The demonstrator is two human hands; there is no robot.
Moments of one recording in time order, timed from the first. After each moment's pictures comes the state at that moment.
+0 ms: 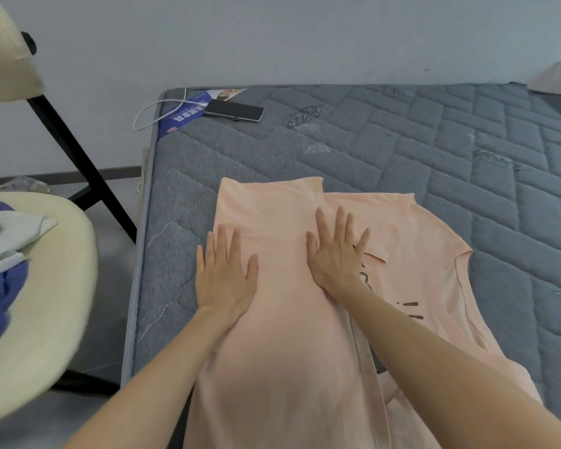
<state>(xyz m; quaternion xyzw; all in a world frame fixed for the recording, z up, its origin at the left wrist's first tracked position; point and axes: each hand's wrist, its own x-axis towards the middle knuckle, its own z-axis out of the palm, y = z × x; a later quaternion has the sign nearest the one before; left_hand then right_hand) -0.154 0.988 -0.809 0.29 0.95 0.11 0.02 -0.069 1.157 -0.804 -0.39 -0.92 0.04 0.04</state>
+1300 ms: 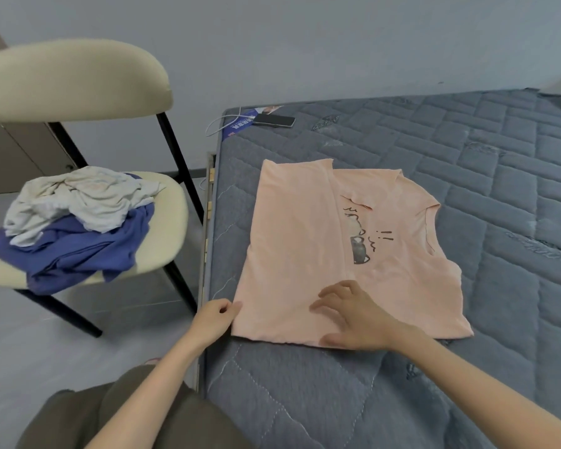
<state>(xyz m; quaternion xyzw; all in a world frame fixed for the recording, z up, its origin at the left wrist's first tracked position) 0.024 0.772 -0.756 0.16 0.89 0.32 0.28 0.181 1.012 -0.738 -0.04 -0.97 0.18 -0.13</state>
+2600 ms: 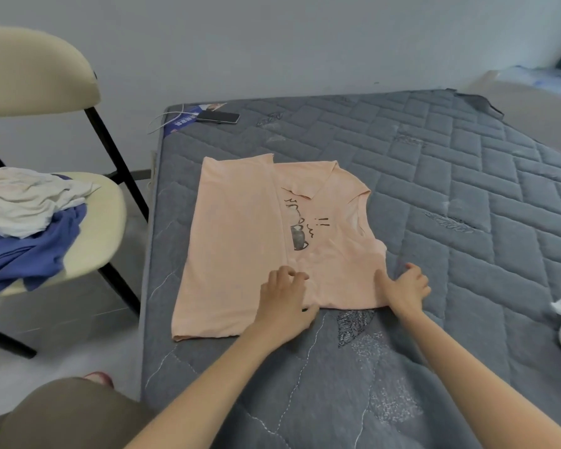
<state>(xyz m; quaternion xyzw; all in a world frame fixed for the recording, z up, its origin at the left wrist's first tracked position) 0.163 0.916 -0.726 0.46 0.87 0.17 0.11 0.283 1.099 -0.743 -0.62 -0.69 0.35 0.17</state>
